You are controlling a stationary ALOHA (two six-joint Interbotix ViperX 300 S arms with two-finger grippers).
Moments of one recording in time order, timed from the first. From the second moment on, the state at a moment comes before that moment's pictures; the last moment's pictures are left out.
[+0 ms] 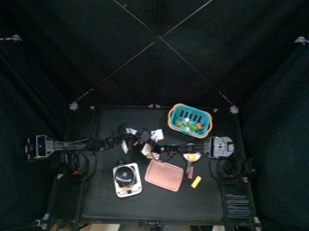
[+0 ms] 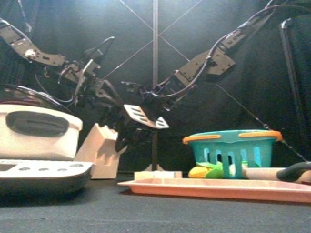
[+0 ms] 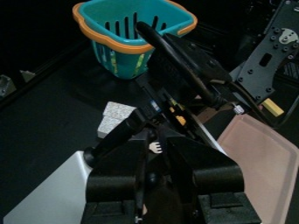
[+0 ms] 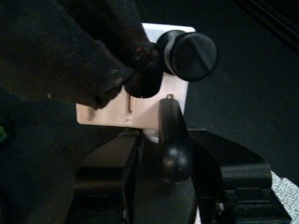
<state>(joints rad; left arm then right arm) 0.31 -0.29 0.99 -0.20 -0.37 0.01 -0.14 0.40 0.23 -1.55 0.36 1.78</state>
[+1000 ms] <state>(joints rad) 0.34 -0.28 0.99 -0.23 -0.33 0.01 -0.11 0.37 0.26 -1.56 0.42 1.78</state>
